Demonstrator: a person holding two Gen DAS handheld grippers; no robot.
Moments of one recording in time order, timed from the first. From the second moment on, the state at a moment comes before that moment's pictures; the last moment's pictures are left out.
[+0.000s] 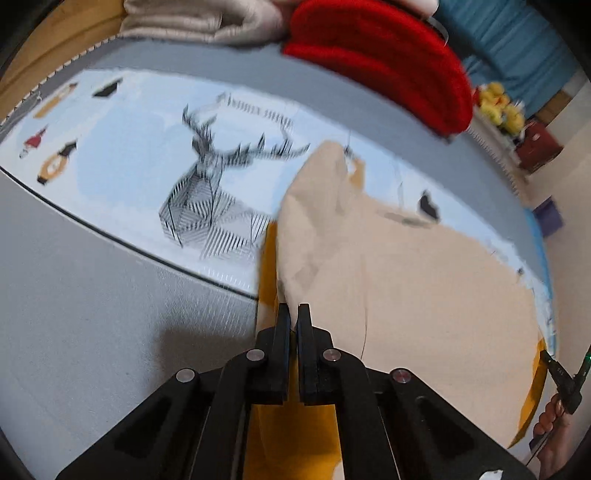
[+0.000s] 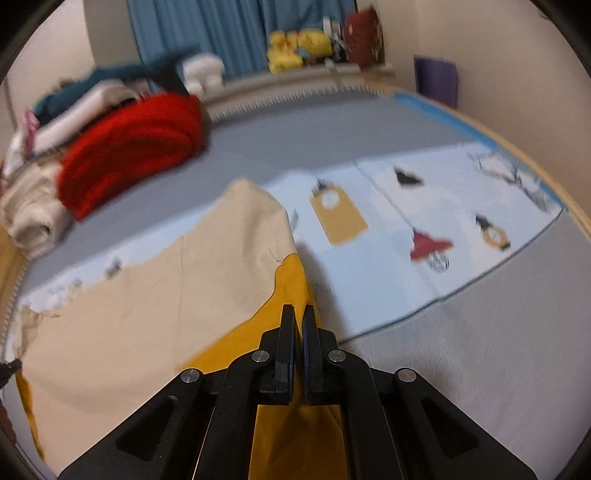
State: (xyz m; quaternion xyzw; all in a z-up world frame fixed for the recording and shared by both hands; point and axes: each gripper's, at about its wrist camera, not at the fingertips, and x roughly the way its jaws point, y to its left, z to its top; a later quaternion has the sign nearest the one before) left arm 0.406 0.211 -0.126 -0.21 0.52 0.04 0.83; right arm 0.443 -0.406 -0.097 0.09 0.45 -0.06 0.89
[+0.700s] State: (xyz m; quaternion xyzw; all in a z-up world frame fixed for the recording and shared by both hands) left arm 0.343 0.172 -0.119 -0.12 0.61 -0.10 0.78; right arm 0.389 -0.403 -0.089 0.06 0.52 0.07 0.85
